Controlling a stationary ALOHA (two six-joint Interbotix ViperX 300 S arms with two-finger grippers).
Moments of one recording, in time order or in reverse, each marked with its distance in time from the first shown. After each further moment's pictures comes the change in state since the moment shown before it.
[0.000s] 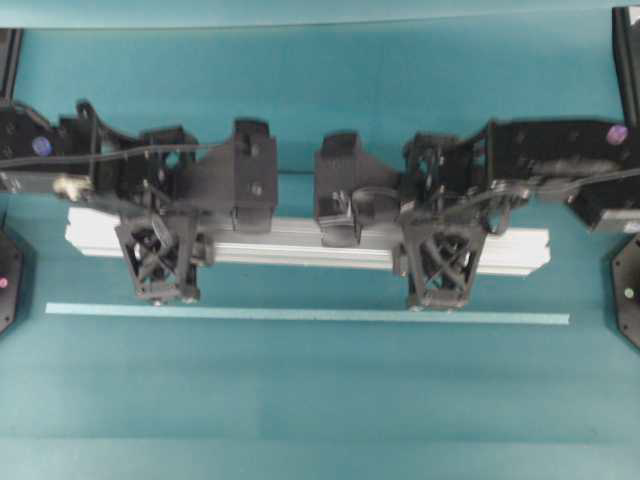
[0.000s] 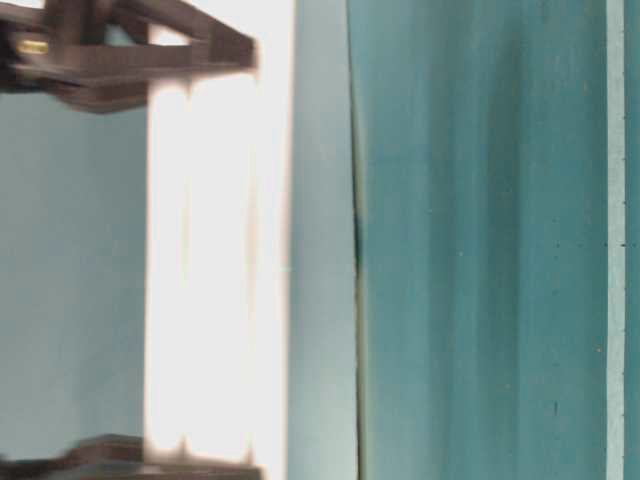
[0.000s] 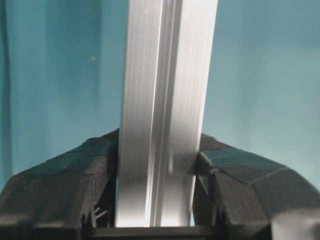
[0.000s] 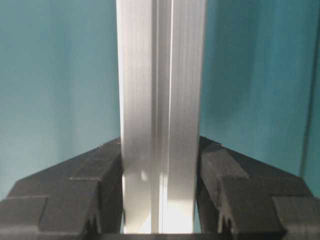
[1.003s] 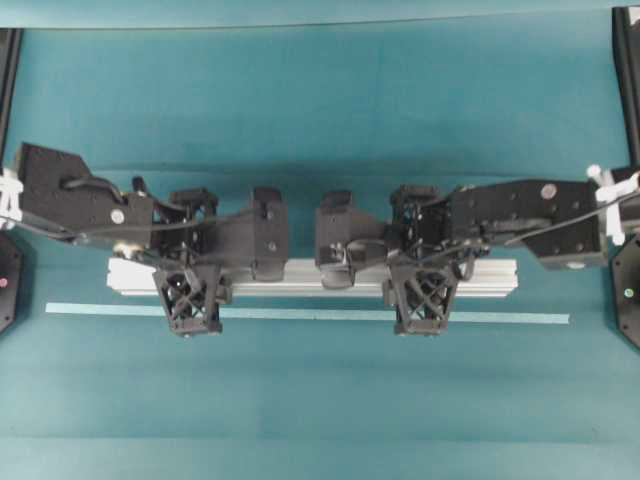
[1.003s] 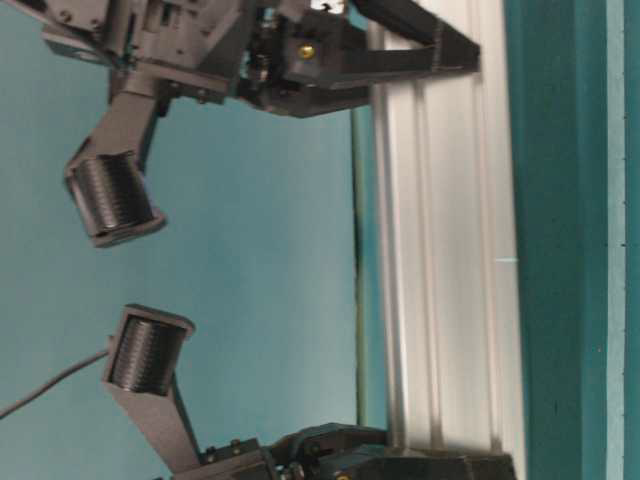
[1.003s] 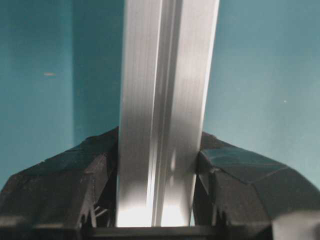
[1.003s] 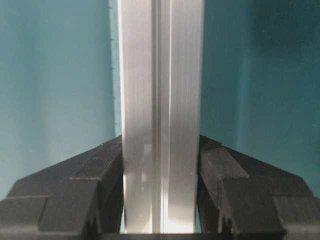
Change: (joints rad) left arm -0.035 0.178 0.204 0.002 -0.342 -0.054; right arm 0.031 0.115 0.201 0.002 -0.298 0.000
